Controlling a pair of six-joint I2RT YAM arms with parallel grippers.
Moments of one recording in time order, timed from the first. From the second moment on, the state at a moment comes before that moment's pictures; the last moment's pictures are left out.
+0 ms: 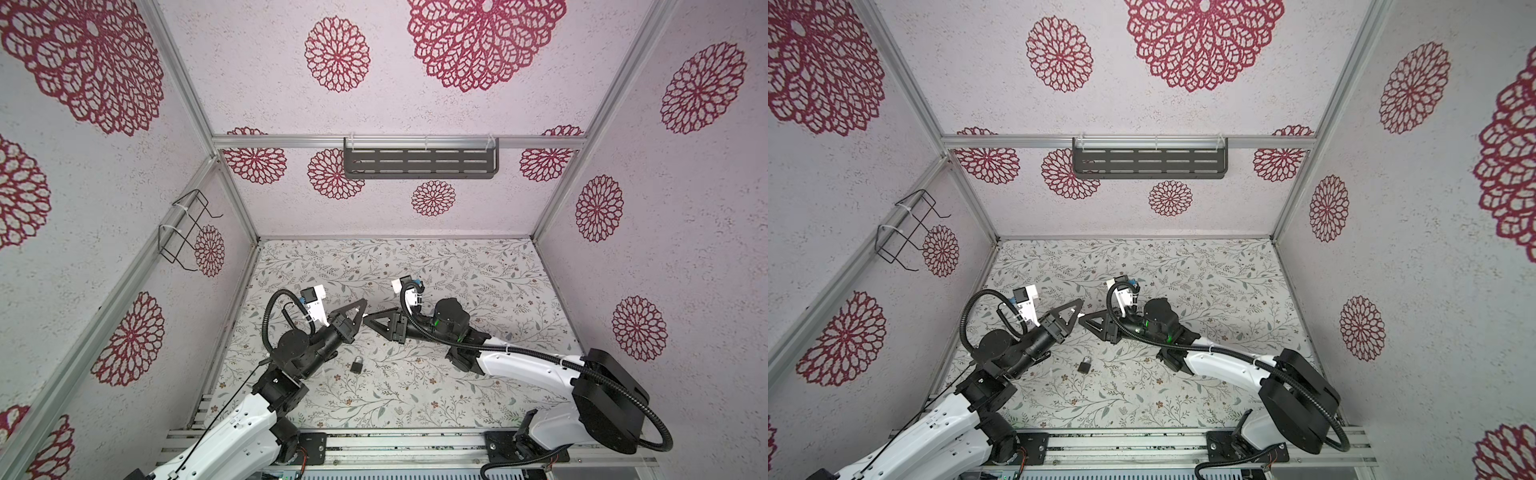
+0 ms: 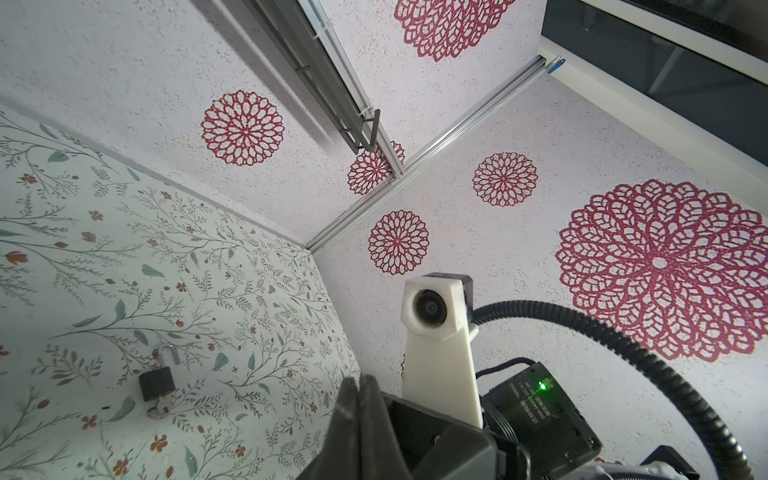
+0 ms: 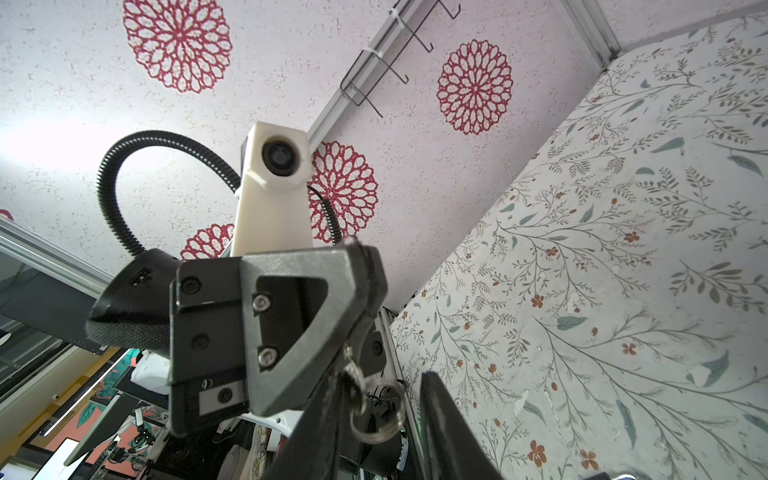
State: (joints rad) left arm -0.64 0.74 0.44 0.40 0.05 -0.92; right arm 0.92 1.43 0.81 0.66 -0.48 0.88
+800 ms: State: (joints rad) left arm -0.64 0.79 0.44 0.48 0.05 -0.91; right arm 0.91 1.43 0.81 0.72 -0.48 0.91
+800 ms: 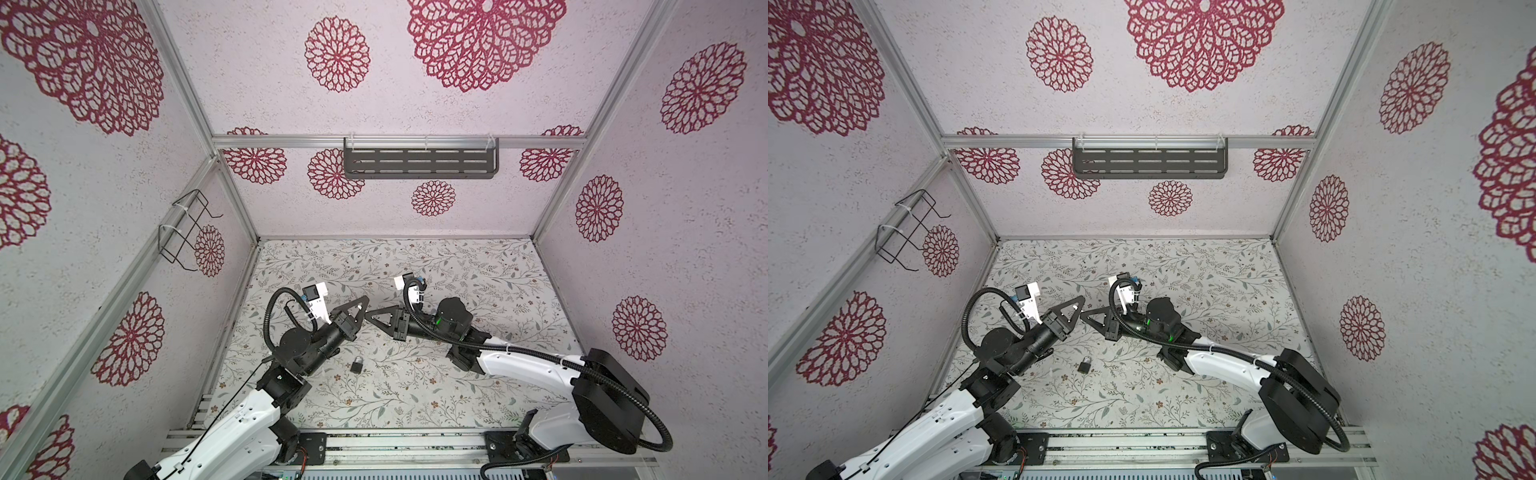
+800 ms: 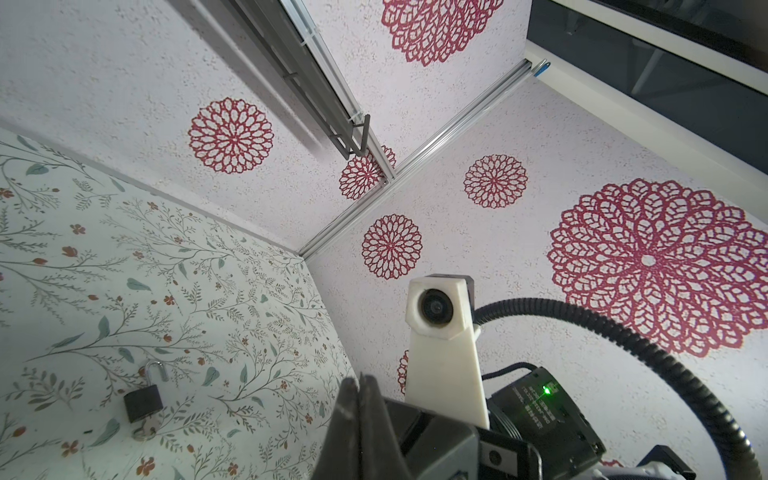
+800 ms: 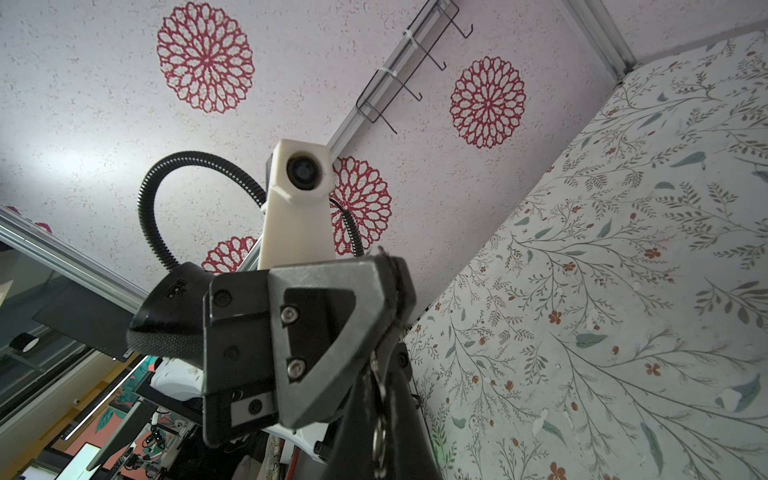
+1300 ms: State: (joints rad) left arm -0.63 0.75 0.46 0.39 0.02 -0.89; right arm 0.90 1.39 0.78 0.65 -0.45 0.87
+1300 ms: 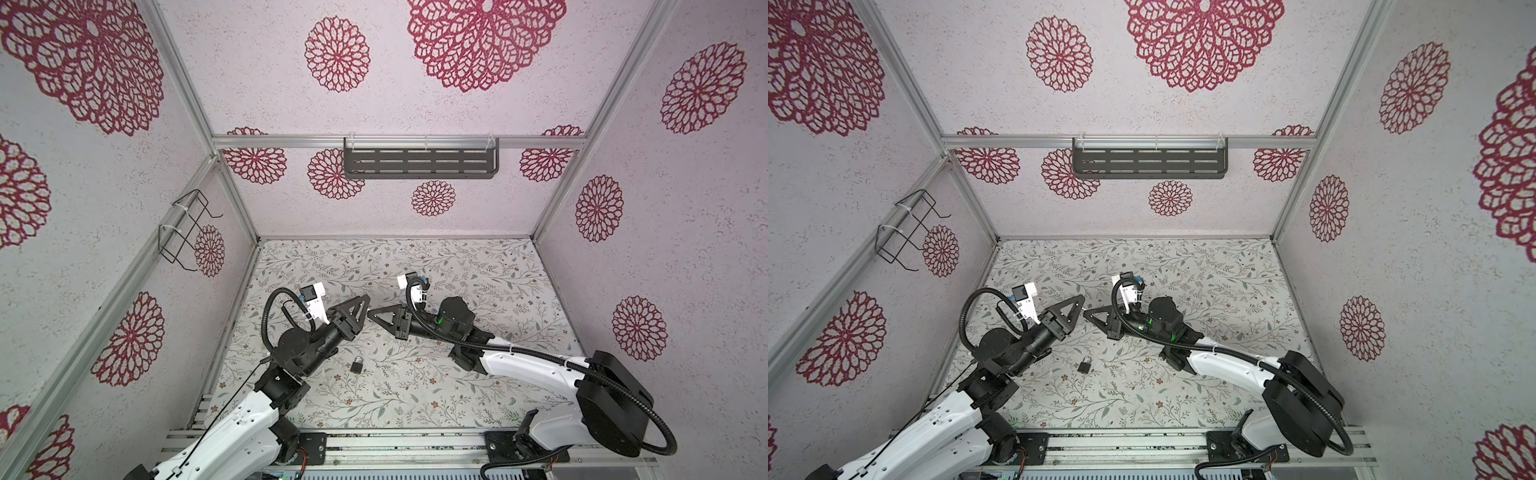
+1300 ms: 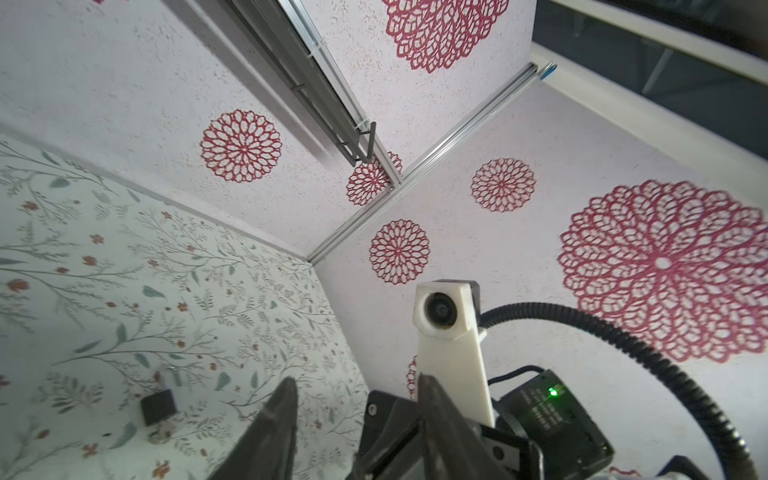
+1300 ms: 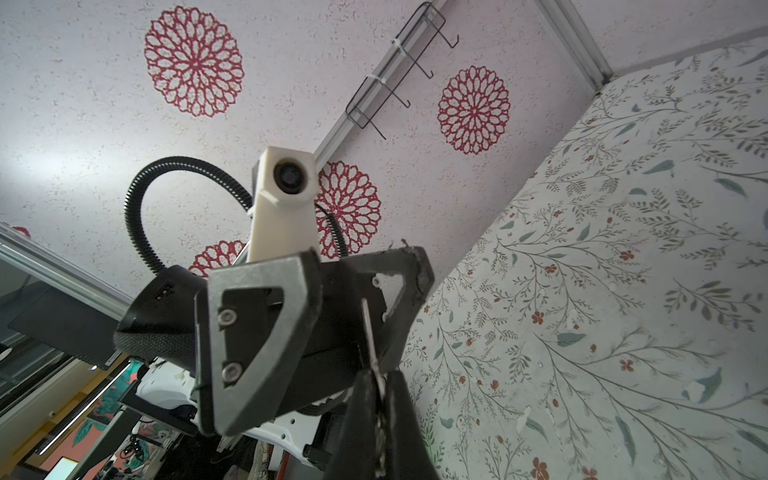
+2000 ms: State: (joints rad) left arm -0.65 1.06 0.73 -0.53 -0.12 -0.78; right arm 0.96 1.38 0.58 0.44 -0.25 0.74
